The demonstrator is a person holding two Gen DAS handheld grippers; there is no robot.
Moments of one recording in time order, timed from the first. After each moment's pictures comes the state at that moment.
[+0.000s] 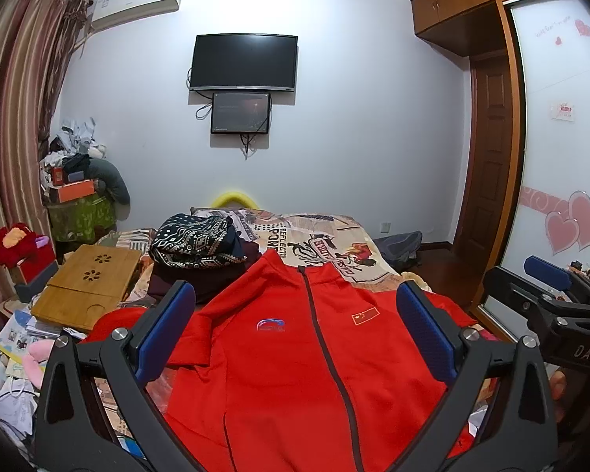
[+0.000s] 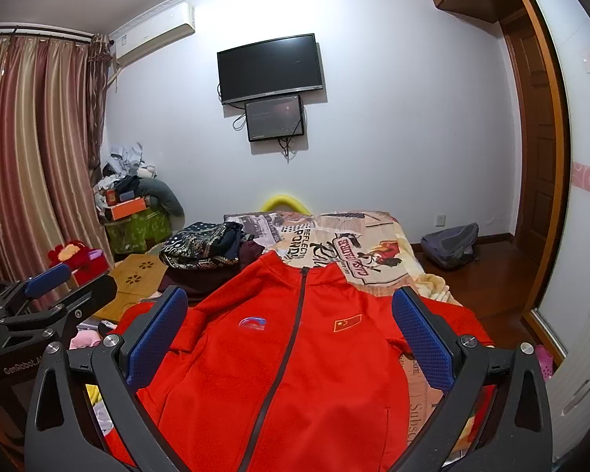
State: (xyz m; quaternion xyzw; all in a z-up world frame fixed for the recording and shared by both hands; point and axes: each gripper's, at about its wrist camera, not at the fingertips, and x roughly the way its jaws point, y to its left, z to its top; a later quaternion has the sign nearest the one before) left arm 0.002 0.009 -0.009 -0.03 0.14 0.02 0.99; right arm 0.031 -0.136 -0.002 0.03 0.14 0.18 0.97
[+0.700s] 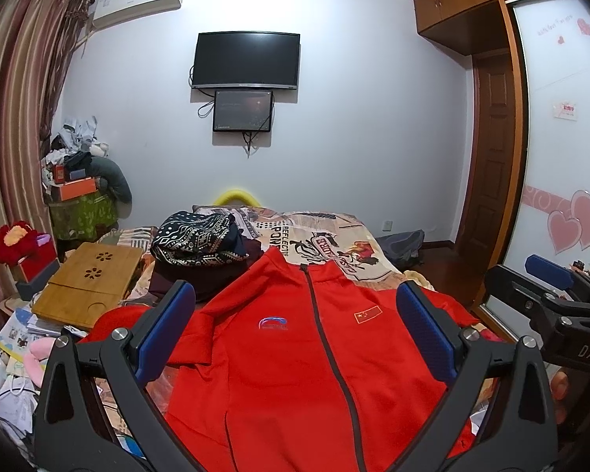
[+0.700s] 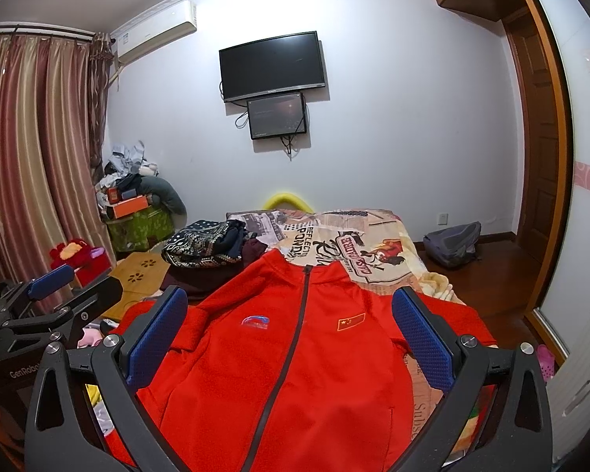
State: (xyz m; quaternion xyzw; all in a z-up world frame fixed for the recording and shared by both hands) left arm 0.003 0.013 -0.008 -0.03 0.15 0.03 0.99; right arm 0.029 -0.128 -0.003 0.03 0.14 0.18 0.97
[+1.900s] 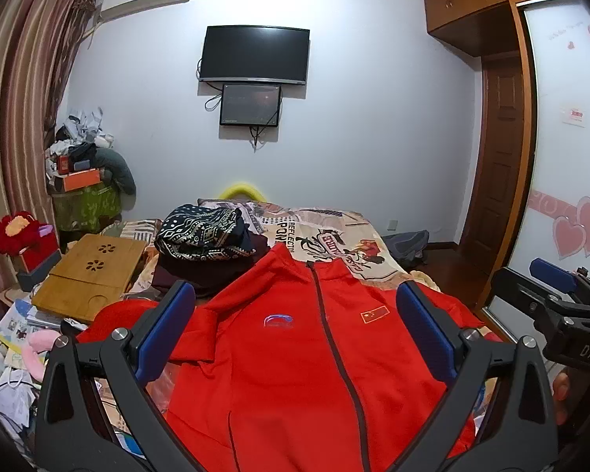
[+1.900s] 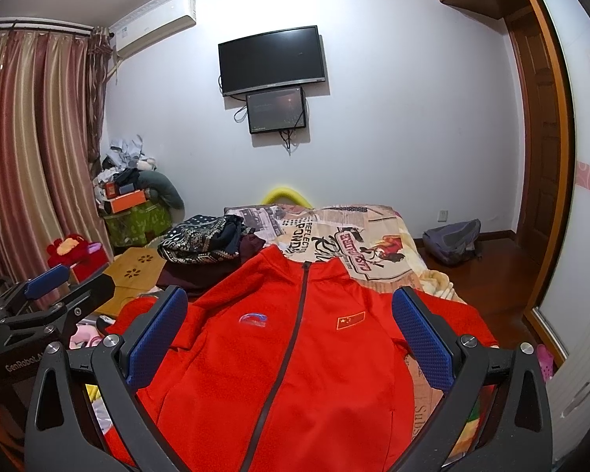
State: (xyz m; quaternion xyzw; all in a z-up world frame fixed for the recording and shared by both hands) left arm 0.018 0.024 -0.016 -0.05 0.16 0.04 0.99; right arm 0.043 -0.125 -0.004 0.03 0.16 0.18 0.97
